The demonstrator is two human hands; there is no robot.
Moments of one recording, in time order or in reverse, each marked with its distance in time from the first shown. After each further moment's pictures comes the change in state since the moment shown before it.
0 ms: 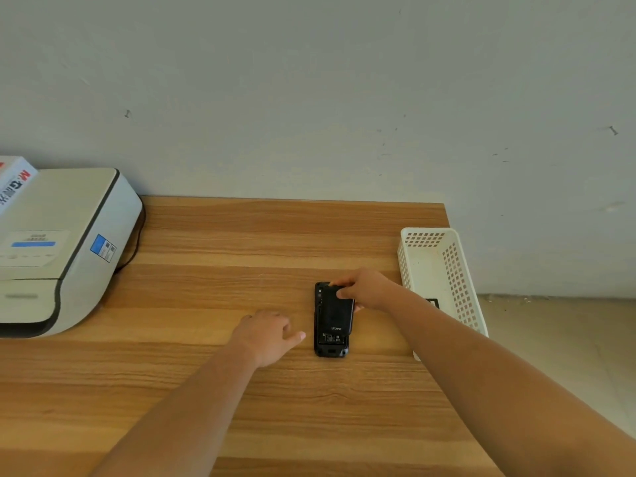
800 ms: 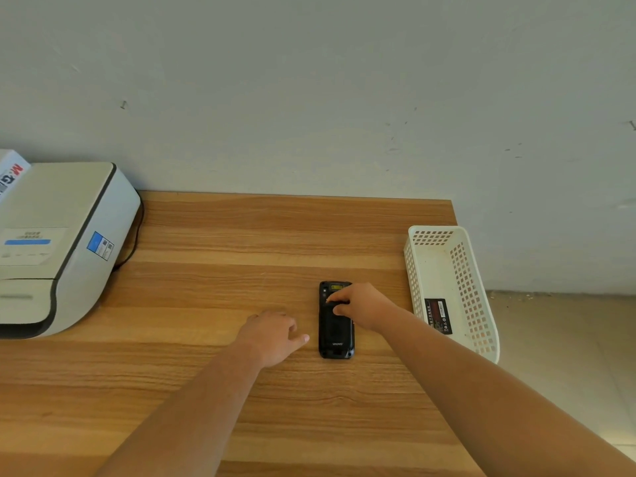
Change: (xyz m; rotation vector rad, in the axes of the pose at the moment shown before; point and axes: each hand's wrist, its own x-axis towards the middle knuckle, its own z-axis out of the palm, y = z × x) left_hand 0.011 -0.001 0.001 -0.009 -0.015 0.015; right_hand 0.014 0.013 0.033 -0.346 0.055 -0.058
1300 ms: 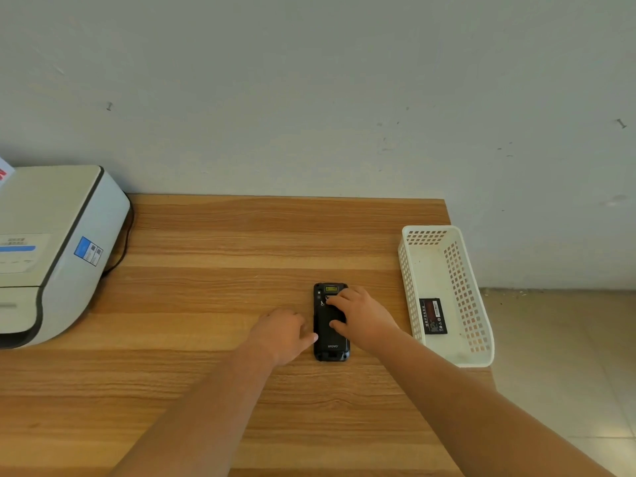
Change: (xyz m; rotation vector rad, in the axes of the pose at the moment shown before) left_hand 0.016 0.024 0.000 0.017 -0.003 0.042; right_hand -0.008 0.021 0.028 -0.313 0.237 -0.176
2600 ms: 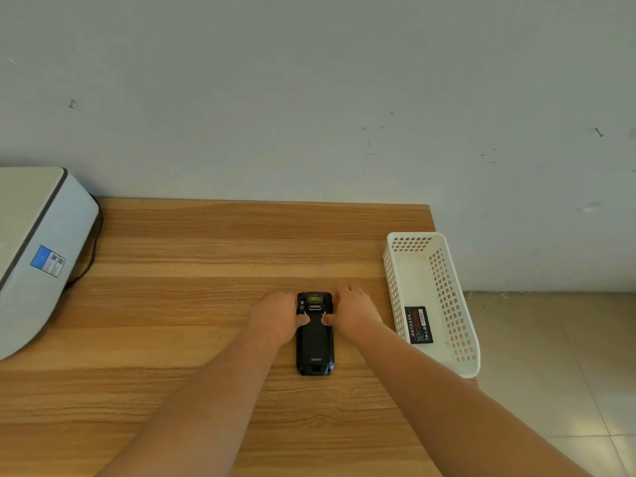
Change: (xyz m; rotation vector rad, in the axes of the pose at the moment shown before) left_hand 0.054 0.021 -0.013 -0.194 0.138 -0.141; right_hand 0.026 0.006 -0.014 0.195 -0.036 0.445
